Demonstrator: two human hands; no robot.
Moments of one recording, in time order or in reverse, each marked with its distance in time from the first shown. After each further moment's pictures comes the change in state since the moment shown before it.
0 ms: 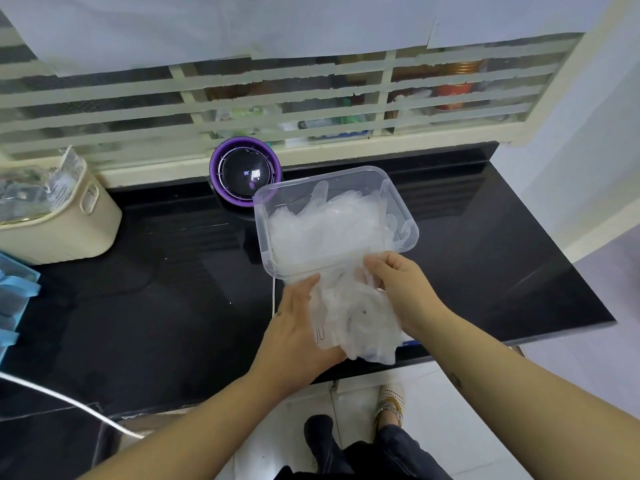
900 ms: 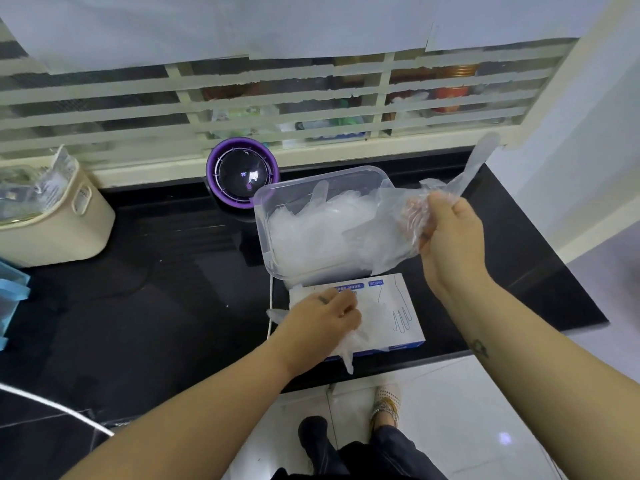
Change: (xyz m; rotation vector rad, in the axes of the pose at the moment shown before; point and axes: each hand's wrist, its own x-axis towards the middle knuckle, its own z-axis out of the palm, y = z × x) left_hand 0.036 0.011 0.000 0.584 -0.122 0.675; right_hand 0.011 -0.058 -0.024 0.269 0.424 -0.240
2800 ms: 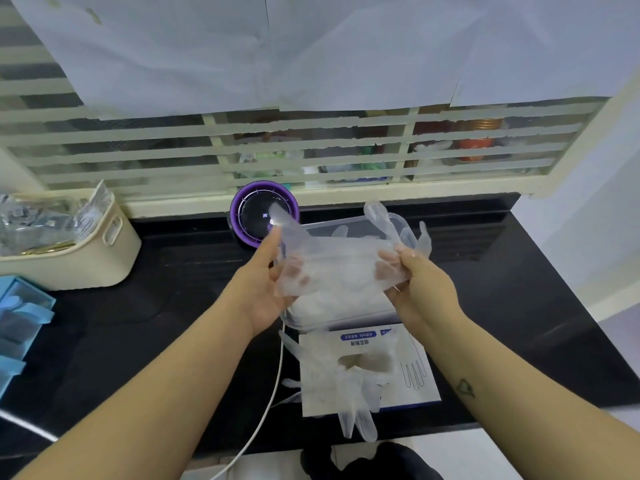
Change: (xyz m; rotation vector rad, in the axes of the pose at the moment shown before) left_hand 0.036 -0.062 -0.109 -1.878 0.570 -1.281; right_hand 0.010 0.003 0.043 0.295 -0.172 0.409
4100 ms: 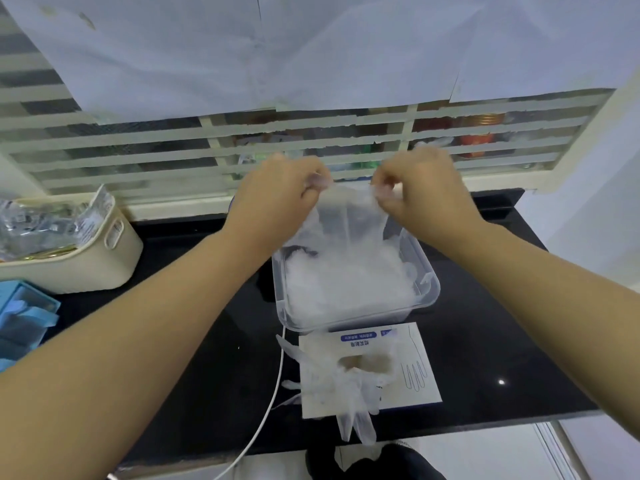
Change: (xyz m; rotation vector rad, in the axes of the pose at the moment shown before) left_hand 0.006 0.063 0.054 1.616 0.107 1.152; right_hand 0.028 -0.089 0.042 -1.625 -0.233 -1.354
